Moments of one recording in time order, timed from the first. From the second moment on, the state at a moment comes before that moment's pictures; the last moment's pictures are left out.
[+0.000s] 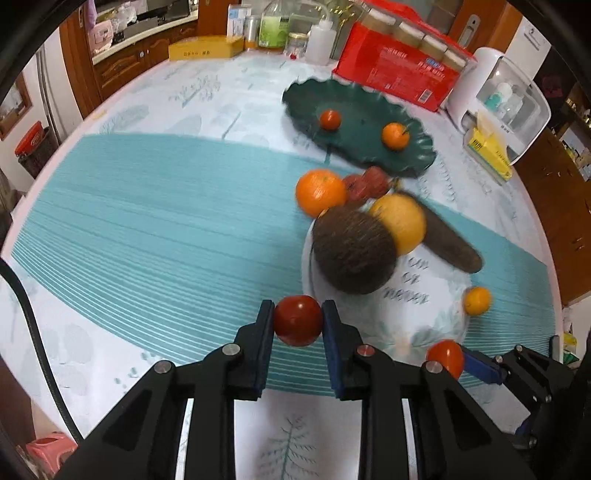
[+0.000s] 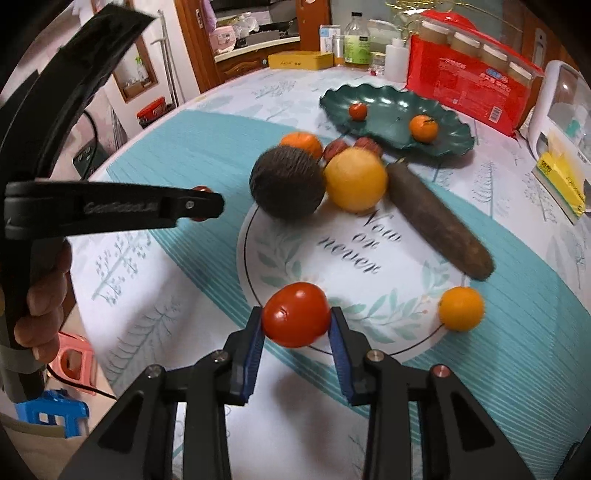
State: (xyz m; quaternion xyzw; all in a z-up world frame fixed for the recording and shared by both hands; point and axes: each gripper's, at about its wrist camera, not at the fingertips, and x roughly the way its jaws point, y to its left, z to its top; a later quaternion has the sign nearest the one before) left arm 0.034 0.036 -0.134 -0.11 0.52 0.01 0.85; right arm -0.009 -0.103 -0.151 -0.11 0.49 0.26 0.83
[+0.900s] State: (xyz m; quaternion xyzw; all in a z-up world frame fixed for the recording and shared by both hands) left arm 0.163 0.005 0.077 0.00 0.46 -0.01 0.89; right arm 0.180 -0.153 0.061 -0.03 0.42 0.20 0.89
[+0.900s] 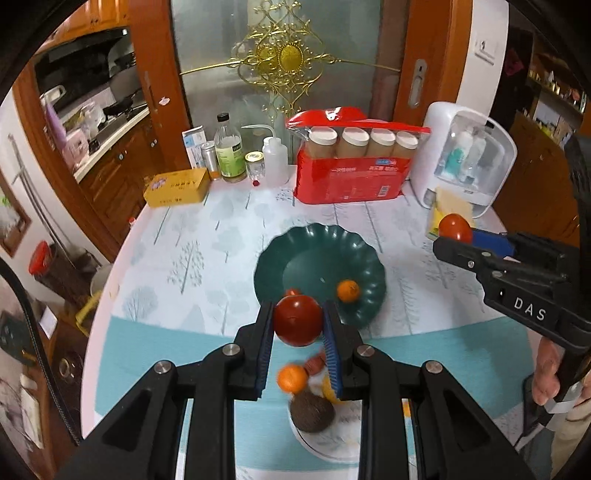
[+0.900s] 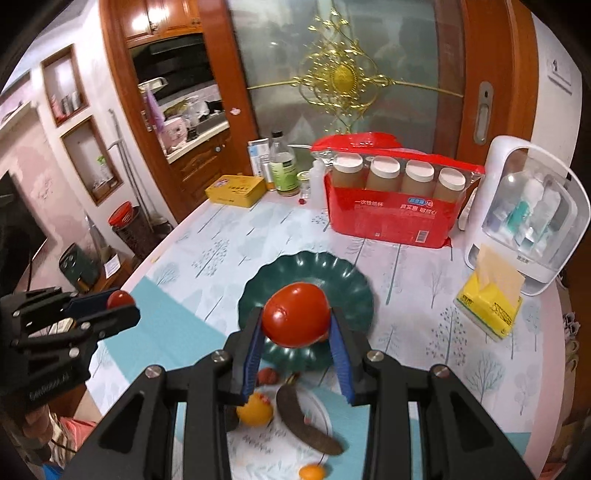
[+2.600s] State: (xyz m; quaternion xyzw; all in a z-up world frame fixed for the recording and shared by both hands) left arm 0.350 0.019 -0.135 -0.02 0.54 -0.07 0.84; right arm 0.324 -0.131 -0.136 0.00 0.54 0.12 0.83
